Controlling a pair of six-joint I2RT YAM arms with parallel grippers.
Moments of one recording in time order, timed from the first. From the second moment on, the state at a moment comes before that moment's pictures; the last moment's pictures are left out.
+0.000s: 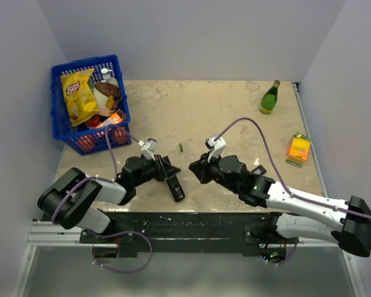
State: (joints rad) left arm -0.57 1.42 0.25 0.92 0.35 -0.82; right arm 1.04 1.02 0.65 0.05 0.23 0.48
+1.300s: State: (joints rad) left arm -0.57 0.82 0.22 0.27 -0.02 -0.43; right arm 0.93 1.03 0.74 -0.04 0.00 0.47
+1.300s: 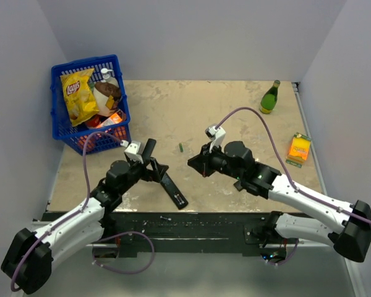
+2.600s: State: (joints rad) left arm -0.59 0.98 0.78 0.01 1.07 0.61; right arm 0.68 1.21 1.05 -0.10 -1.03 0.46
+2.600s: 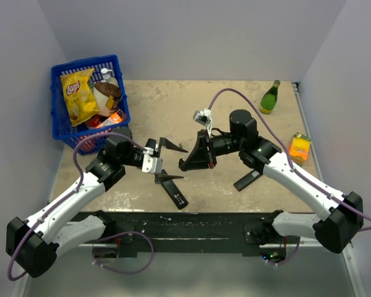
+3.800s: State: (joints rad) left arm -0.61 0.98 0.68 0.22 0.79 0.21; right arm 0.70 1.12 1.11 -0.23 -0.51 0.38
